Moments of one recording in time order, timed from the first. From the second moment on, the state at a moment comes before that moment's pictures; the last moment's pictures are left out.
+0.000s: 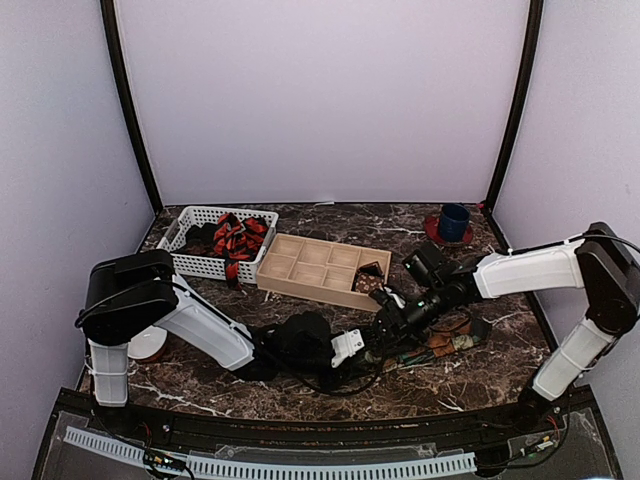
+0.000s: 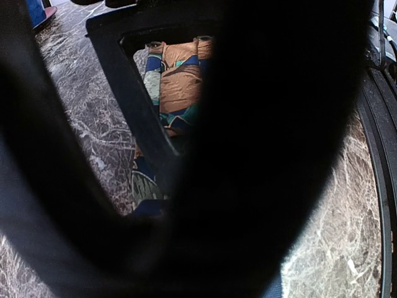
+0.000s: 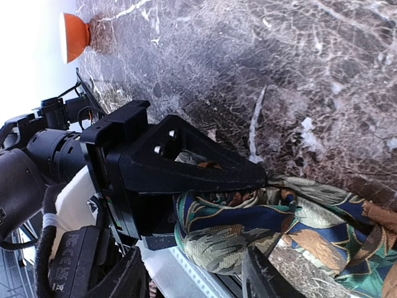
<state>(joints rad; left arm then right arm) -1.20 2.02 0.91 0.53 0.10 0.12 0.72 1.58 0.82 -0.36 -0.82 0.64</state>
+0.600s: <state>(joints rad) -1.19 2.01 0.91 0.50 0.09 0.11 0.73 1.66 0.83 -0.36 -0.80 0.57</state>
